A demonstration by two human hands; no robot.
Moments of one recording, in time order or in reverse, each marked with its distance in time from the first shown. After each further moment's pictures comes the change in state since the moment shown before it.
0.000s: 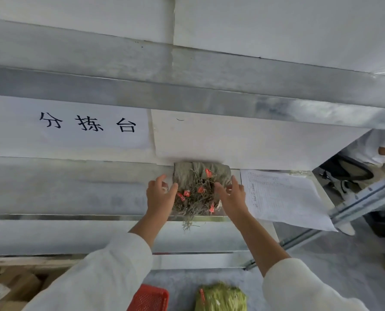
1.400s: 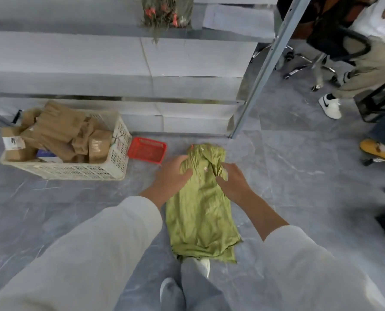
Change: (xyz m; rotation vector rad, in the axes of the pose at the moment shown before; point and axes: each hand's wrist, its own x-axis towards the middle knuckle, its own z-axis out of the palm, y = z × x) left_hand -0.623 -0.146 0.069 0.388 -0.363 0.050; right_hand -0.498 0.387 -0.155 -0.318 -0.384 -0.035
